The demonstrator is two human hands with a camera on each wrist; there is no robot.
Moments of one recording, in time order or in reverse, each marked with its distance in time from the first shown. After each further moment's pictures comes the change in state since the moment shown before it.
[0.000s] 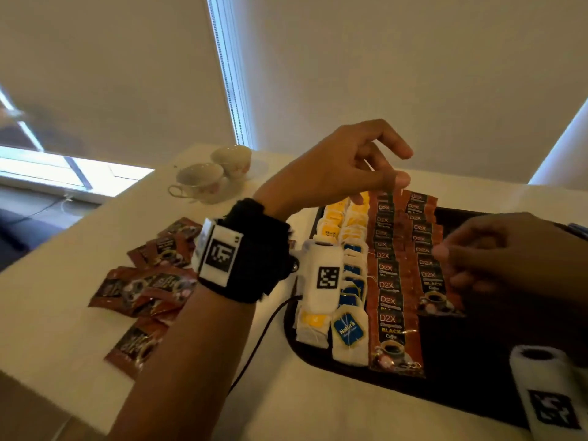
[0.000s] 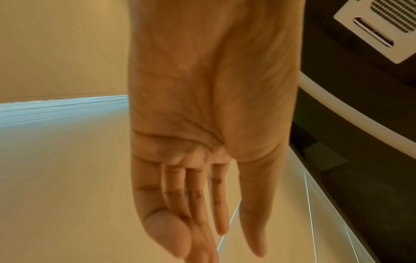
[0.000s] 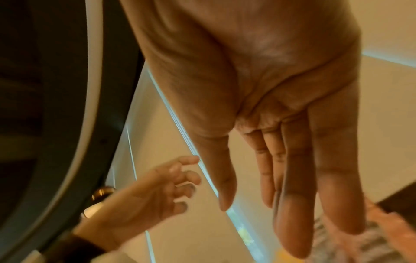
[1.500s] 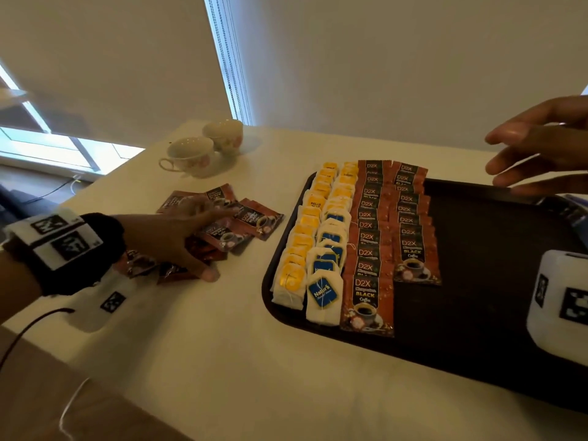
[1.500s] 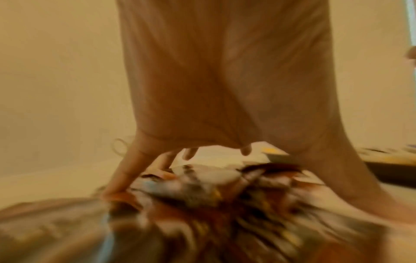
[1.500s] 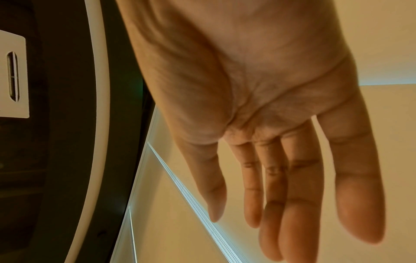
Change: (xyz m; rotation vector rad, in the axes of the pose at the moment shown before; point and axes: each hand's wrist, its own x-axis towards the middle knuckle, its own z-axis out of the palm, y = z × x) left_hand -0.139 -0.126 -0.062 0.694 -0.531 -0.744; right_hand 0.012 0.012 -0.073 0.246 -0.075 -0.344
